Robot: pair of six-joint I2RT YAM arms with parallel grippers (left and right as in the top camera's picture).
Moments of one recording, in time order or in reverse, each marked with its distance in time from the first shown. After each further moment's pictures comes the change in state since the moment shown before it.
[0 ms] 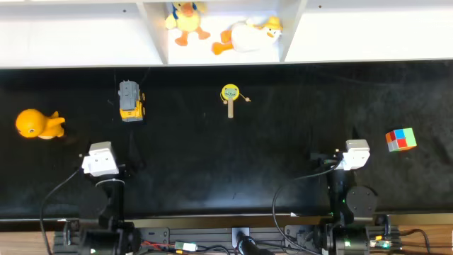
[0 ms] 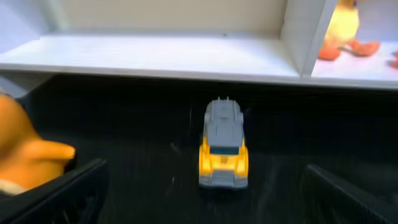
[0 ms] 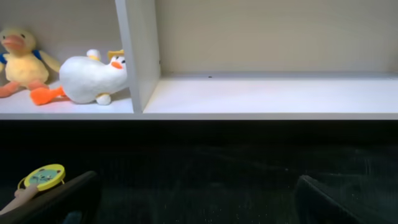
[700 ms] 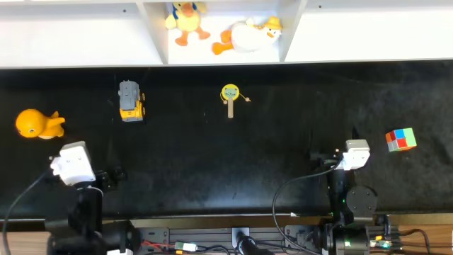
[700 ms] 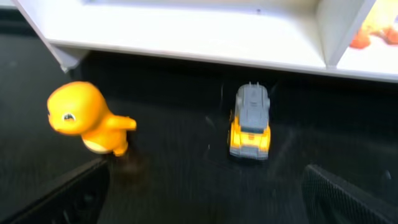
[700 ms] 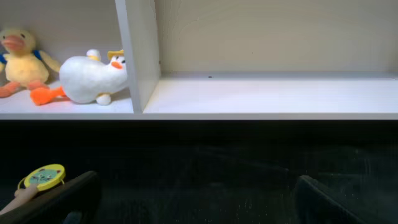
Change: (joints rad) left arm 0.149 0.238 0.481 -0.484 0.051 0.000; right arm 0.000 0.000 0.000 0.000 0.000 0.001
